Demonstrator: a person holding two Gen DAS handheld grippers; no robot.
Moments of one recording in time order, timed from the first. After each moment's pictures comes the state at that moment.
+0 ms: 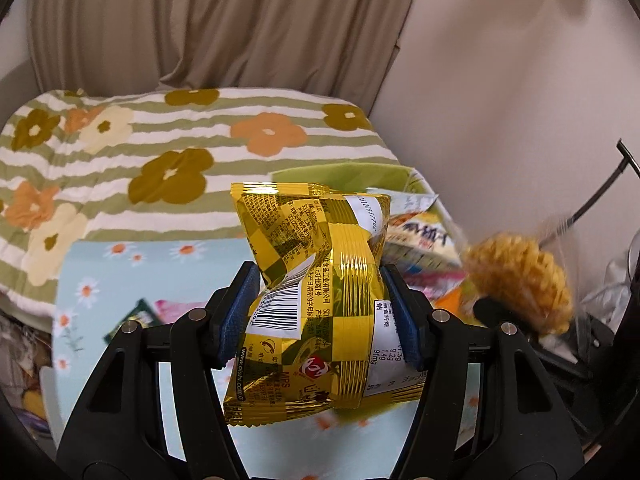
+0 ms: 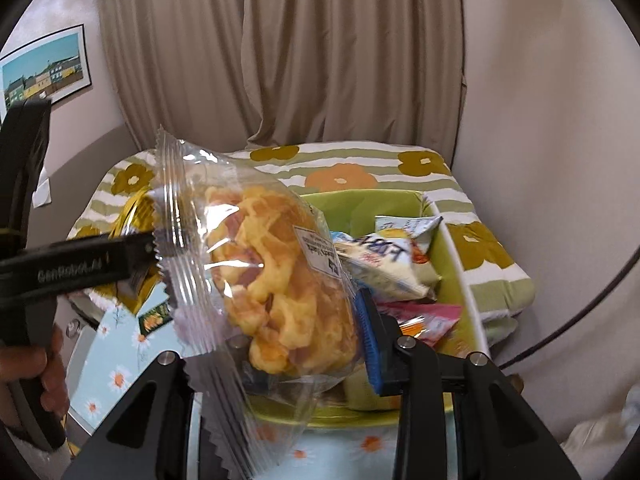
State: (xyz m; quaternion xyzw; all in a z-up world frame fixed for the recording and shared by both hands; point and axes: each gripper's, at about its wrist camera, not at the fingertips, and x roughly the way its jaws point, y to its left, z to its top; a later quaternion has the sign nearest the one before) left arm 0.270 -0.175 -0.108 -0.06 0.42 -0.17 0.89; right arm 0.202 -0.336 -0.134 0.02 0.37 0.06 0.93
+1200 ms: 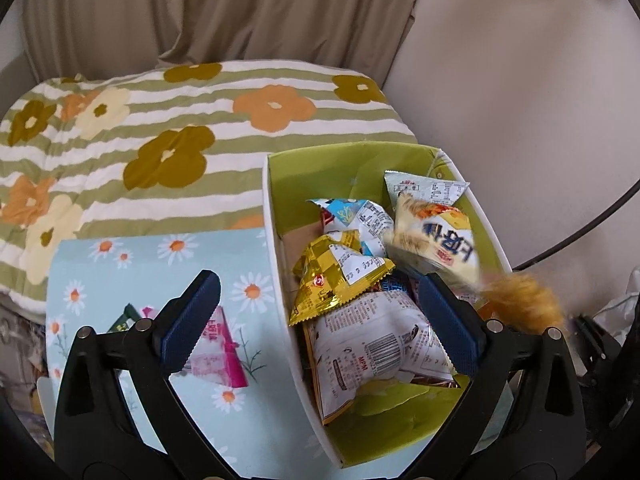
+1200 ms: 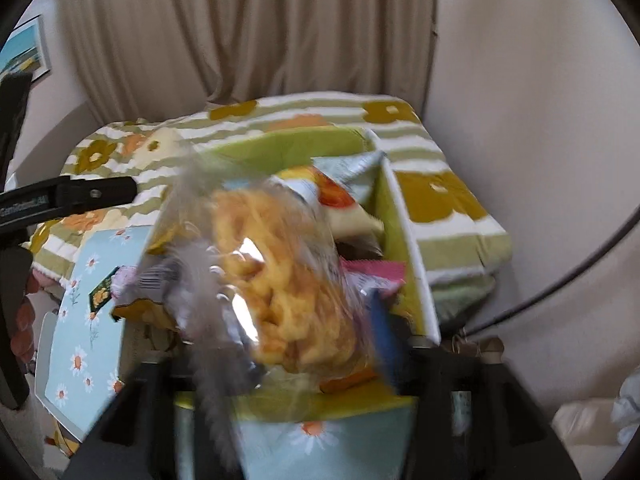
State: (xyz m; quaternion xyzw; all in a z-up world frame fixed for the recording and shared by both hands) left arm 0.318 -0.189 -0.143 -0.04 0.46 -0.15 0.87; right arm 0.213 -0.375 -0.166 0.02 0.41 0.03 0.91
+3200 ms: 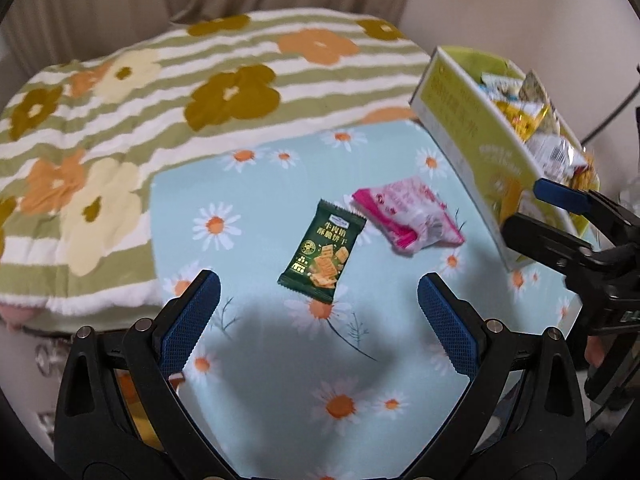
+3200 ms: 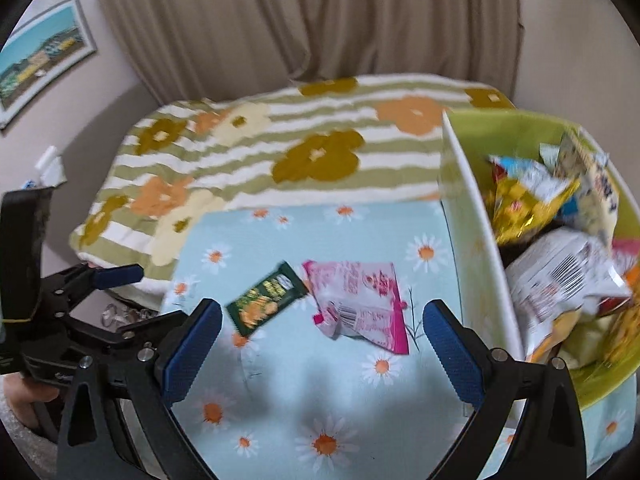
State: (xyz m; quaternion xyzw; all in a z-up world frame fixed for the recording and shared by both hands) left arm 0.292 0.073 -0.229 0.04 0.53 -0.20 0.82; right arm 0.259 -0.118 -0.227 0.06 0.47 0.07 0.88
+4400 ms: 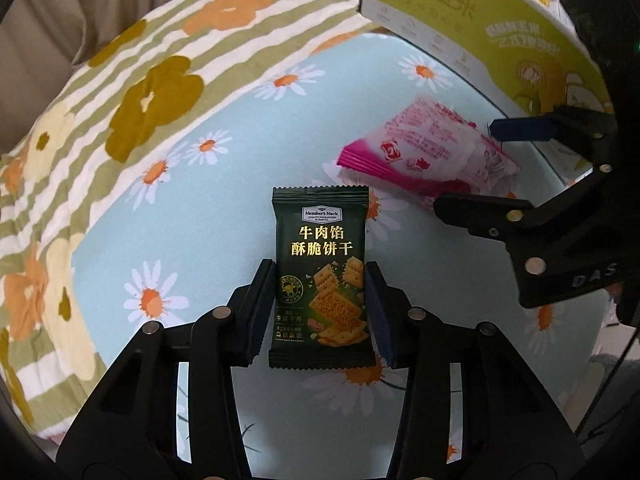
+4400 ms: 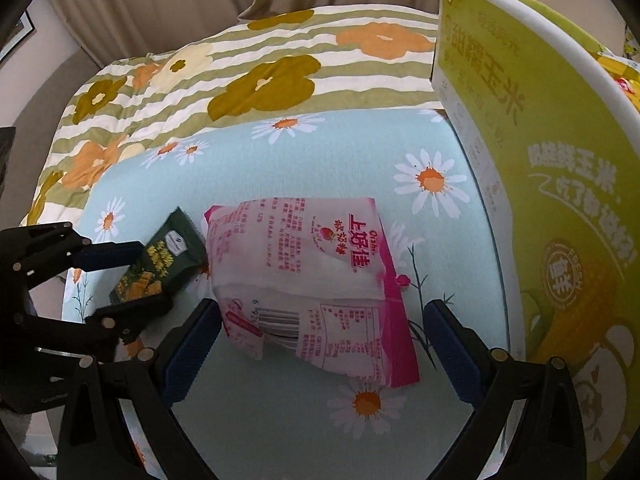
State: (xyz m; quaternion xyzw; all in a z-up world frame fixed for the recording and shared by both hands) left arm 0.342 0.024 -0.320 0.20 0.53 -0.31 0.76; right arm 0.311 -0.122 -0.329 0.05 0.55 0.03 0.83
